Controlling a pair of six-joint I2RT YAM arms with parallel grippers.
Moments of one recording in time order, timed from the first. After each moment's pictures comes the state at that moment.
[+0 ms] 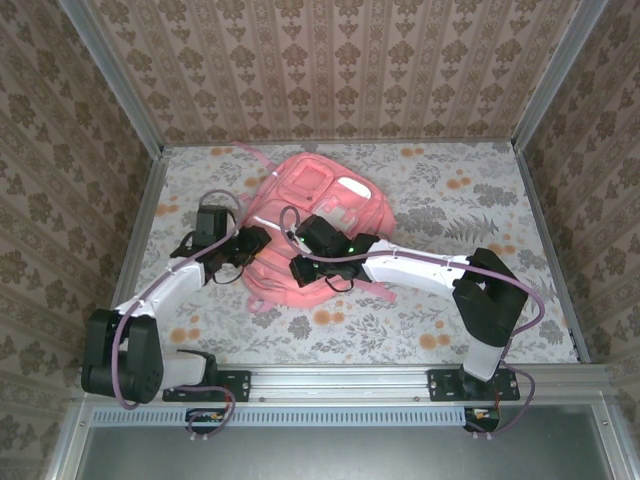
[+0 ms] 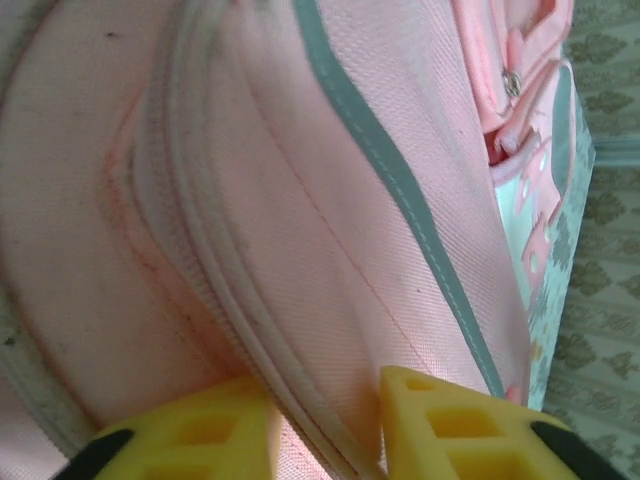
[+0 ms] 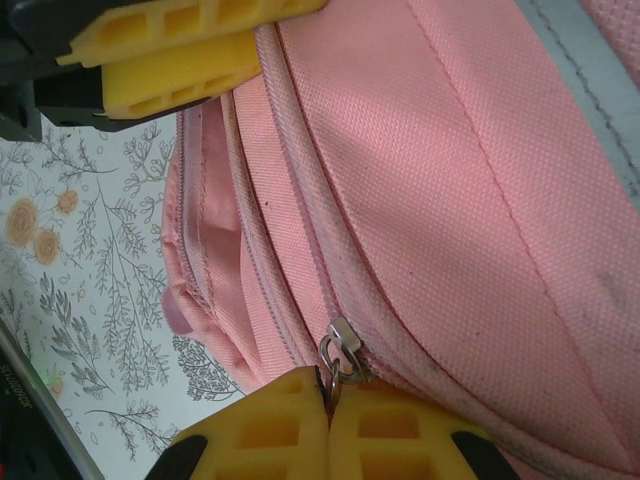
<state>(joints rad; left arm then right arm) -0.25 1.28 0.70 -0.21 0.44 -0.90 0.91 1.77 1.27 -0.36 -0.10 0.45</state>
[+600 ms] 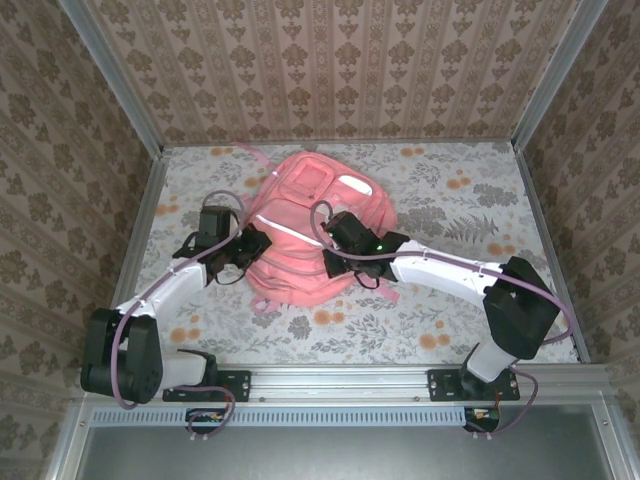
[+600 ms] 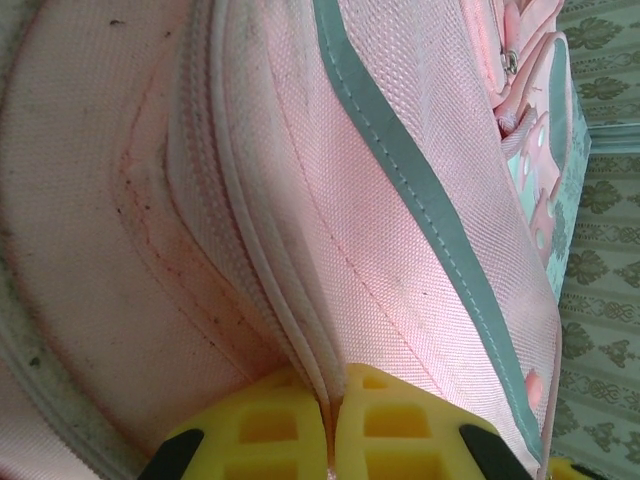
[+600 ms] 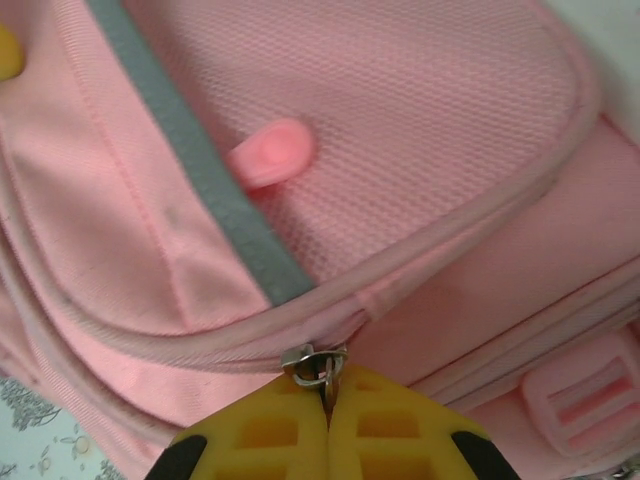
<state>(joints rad) -0.27 1.28 0.69 -0.20 0.44 -0.91 0.80 1.61 1.12 -0.41 0.10 0.44</state>
